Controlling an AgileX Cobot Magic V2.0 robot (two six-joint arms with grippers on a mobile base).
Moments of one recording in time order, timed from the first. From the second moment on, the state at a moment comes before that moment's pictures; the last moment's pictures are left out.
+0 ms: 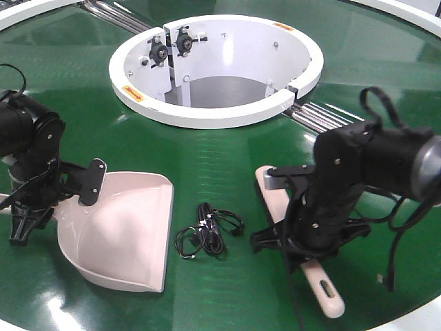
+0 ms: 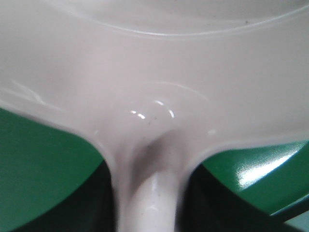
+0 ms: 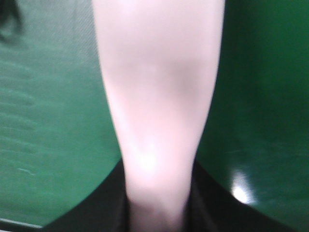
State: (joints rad) left arm -0.23 1.82 -1.26 0.36 1.10 1.17; right arm 0.49 1.71 -1.12 0.08 1.04 0.28
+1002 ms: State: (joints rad) left arm -0.23 1.82 -1.26 0.36 1.10 1.17; right arm 0.60 1.84 -1.24 0.13 1.10 0.45
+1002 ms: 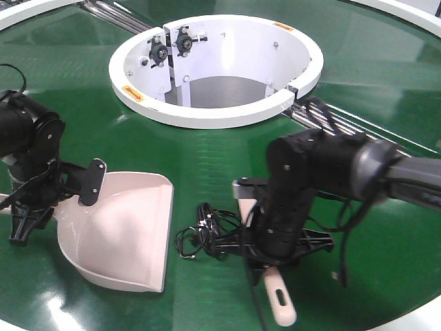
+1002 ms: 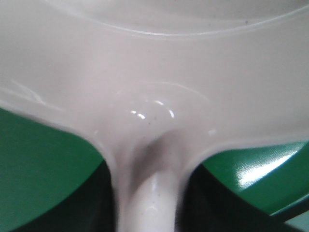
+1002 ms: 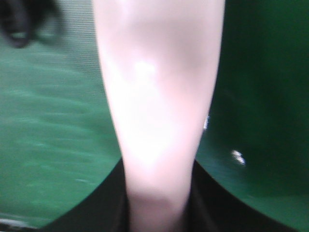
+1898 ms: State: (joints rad) left arm -0.23 1.82 -1.26 0.37 1.10 1.17; right arm 0.88 2.30 -2.05 0.27 1.23 0.44
